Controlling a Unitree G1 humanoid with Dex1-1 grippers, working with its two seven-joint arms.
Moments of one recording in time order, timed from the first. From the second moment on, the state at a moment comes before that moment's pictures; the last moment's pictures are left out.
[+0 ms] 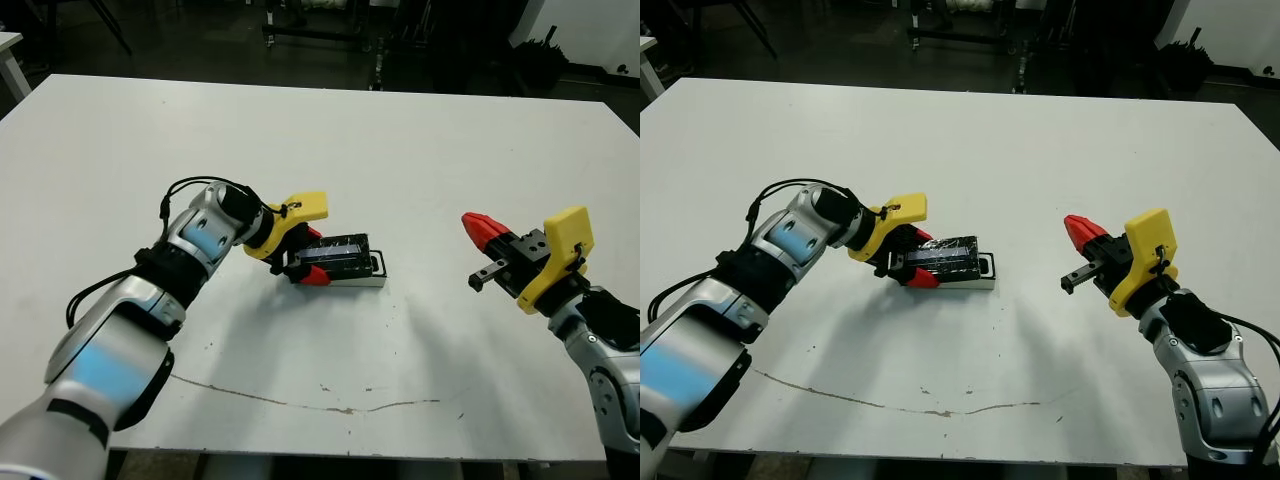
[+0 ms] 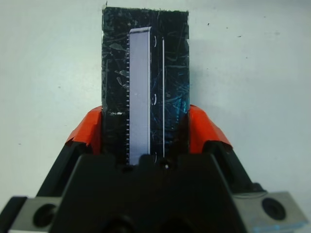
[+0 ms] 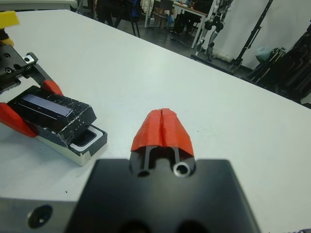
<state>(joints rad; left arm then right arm) -0.94 0.28 -0.50 0.80 0.06 0.27 -1.22 -0.07 -0.50 -0.12 -0.32 0.28 0.41 0.46</state>
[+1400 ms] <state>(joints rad) -0.95 0.02 -0.55 0.89 0.18 -0.02 -0.97 -0.03 -0.51 -0.19 -0.46 0.35 0.49 0.44</state>
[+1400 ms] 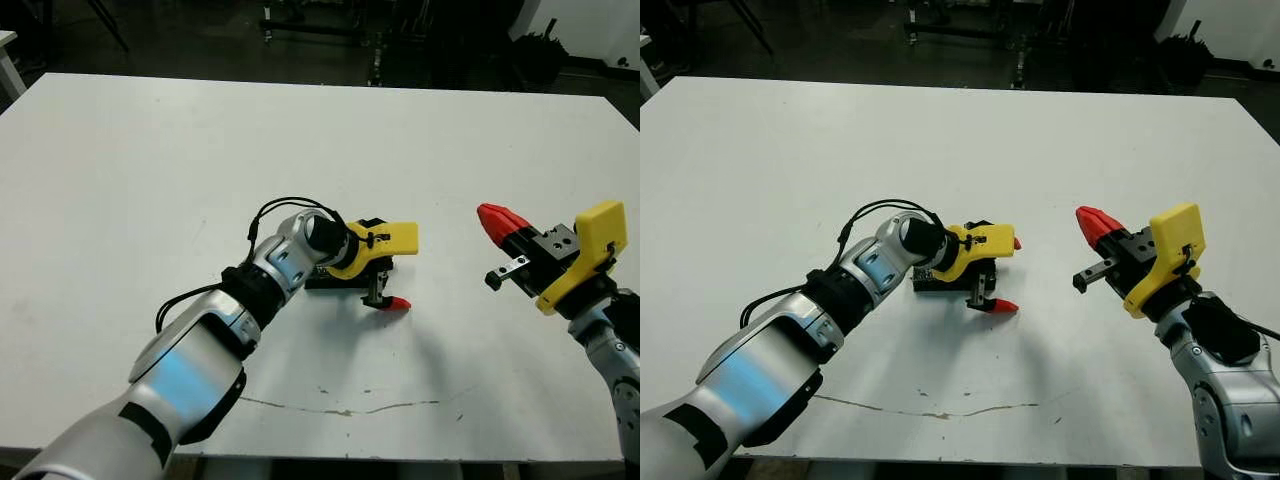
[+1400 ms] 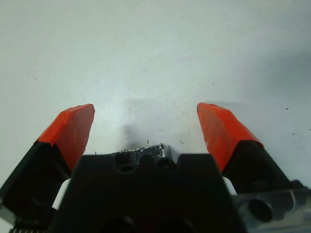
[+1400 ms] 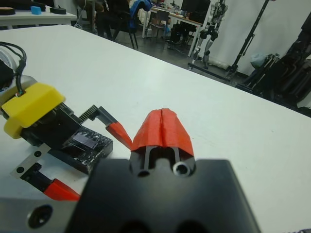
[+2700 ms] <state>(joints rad) -0.82 0.28 -0.08 0.43 -0.32 0.51 -1.14 -0.03 -0.51 -0.16 -0.47 0.34 0.48 0.41</state>
